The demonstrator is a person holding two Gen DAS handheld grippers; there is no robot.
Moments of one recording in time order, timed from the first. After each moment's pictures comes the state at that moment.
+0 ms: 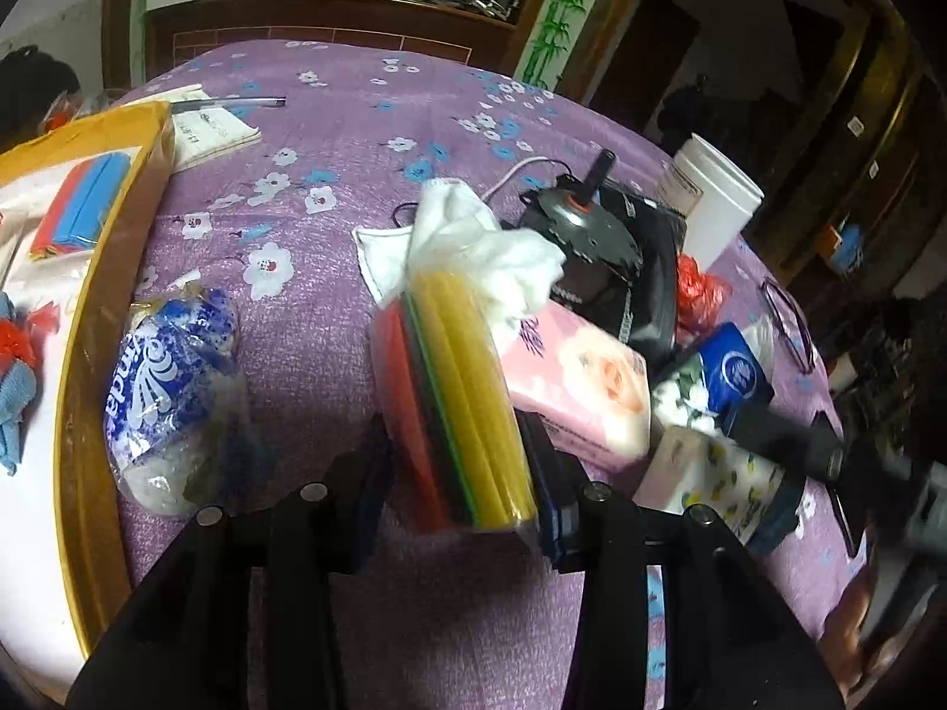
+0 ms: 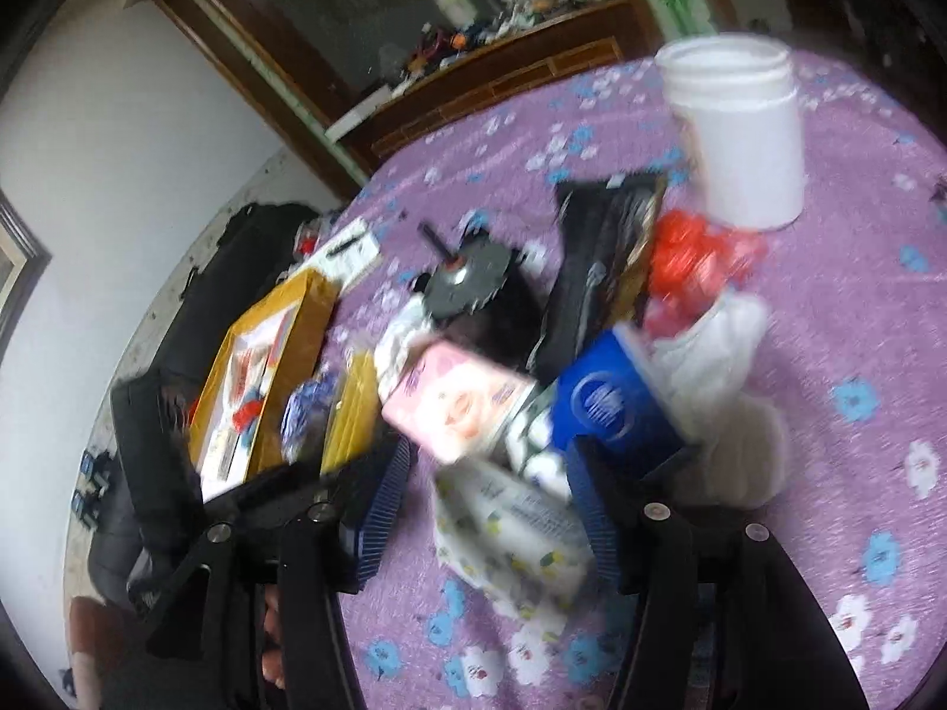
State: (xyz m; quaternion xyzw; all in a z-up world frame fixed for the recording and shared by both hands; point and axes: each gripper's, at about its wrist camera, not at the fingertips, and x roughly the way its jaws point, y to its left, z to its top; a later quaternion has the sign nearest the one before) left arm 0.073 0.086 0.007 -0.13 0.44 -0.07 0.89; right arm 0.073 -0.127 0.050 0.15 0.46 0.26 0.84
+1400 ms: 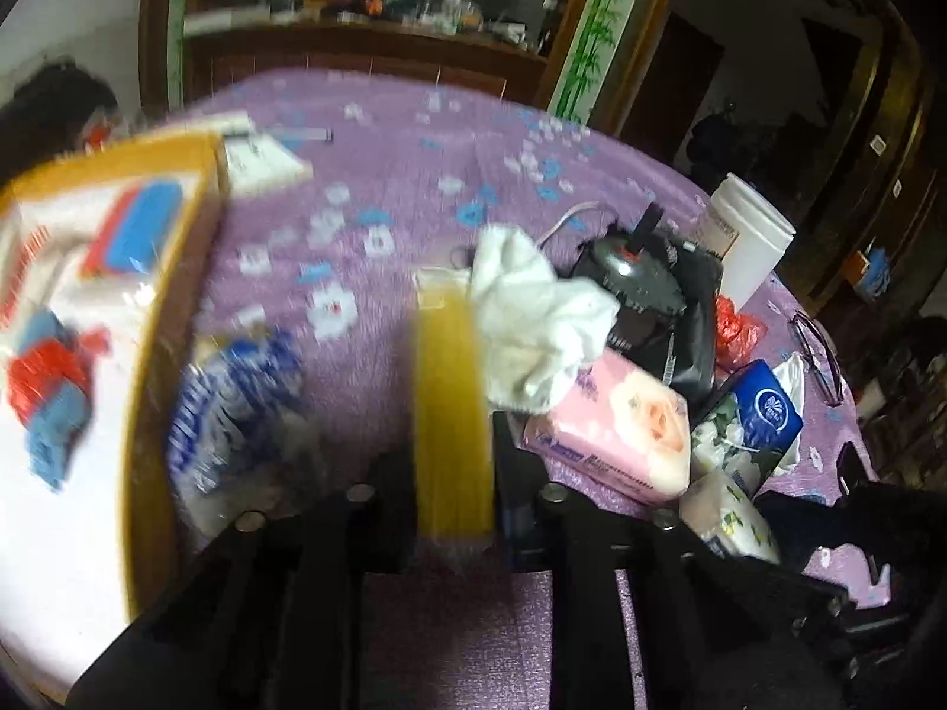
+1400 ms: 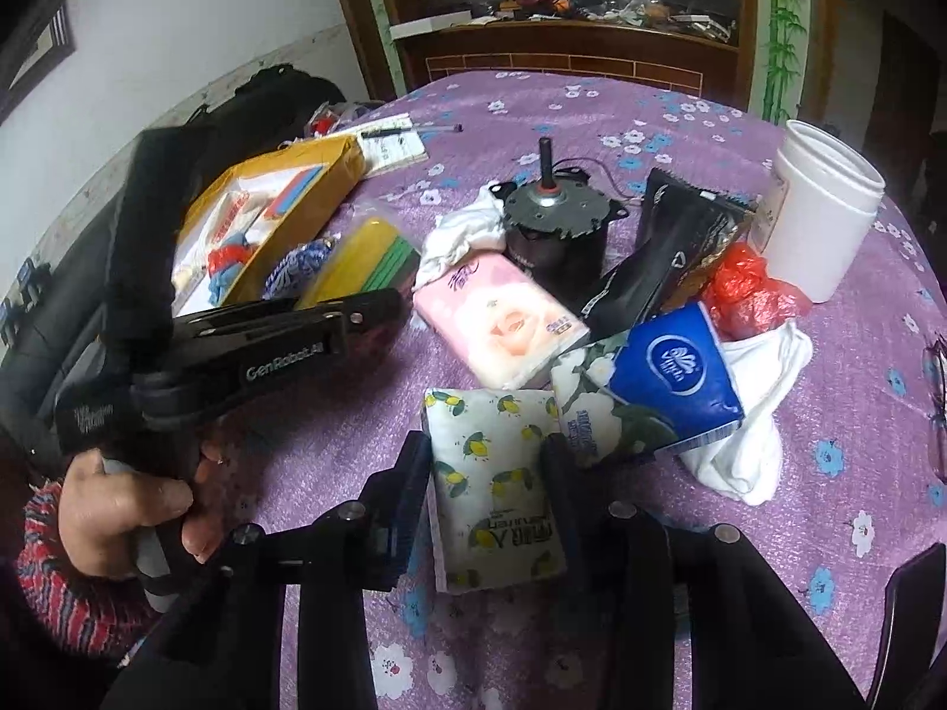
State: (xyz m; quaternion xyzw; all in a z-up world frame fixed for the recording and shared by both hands) left arm 0.067 0.099 0.016 -0.11 0.40 -0.02 0.91; right arm 0.036 -0.082 0.056 -0.07 0.45 0.27 0.85
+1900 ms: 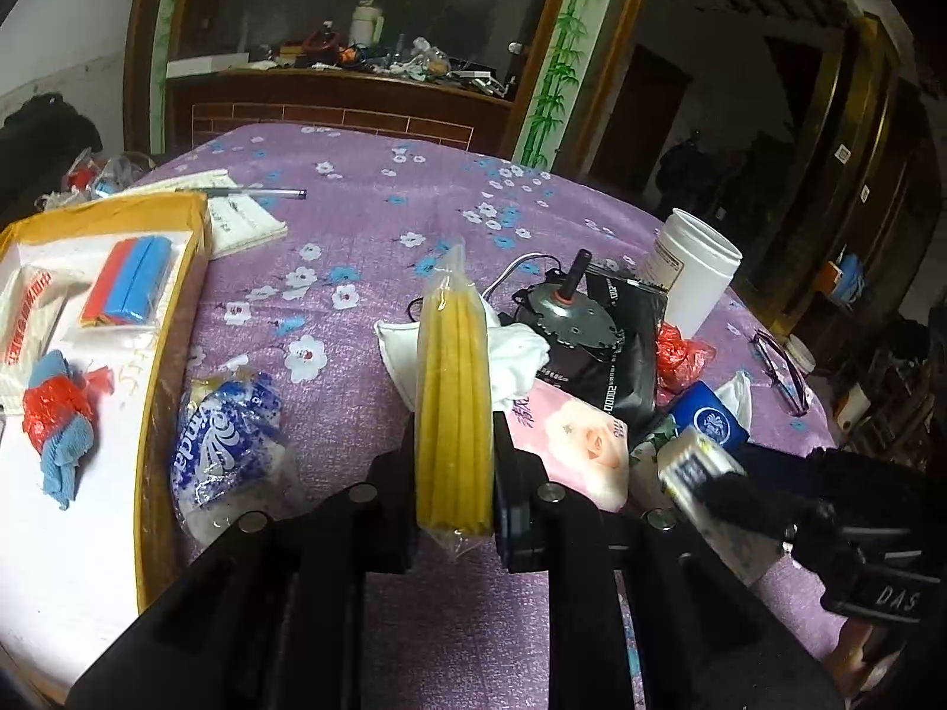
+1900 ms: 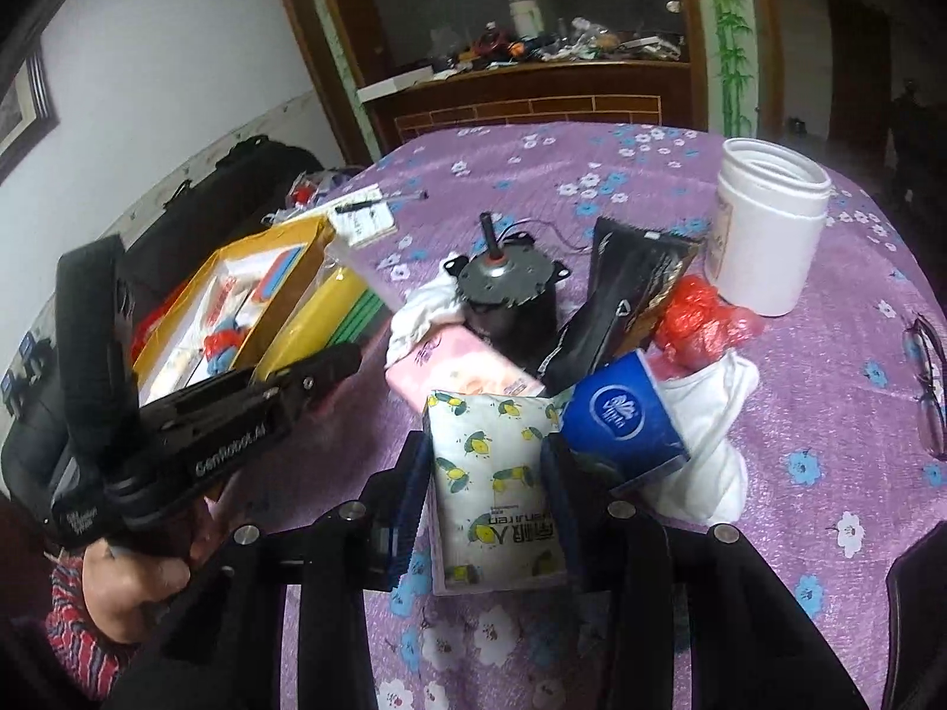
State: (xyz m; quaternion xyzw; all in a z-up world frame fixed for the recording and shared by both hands) left arm 0.052 0.091 0.037 -0.11 0.35 -0.05 0.93; right arm 0.044 -0.105 0.075 0.00 0.41 0.24 0.88
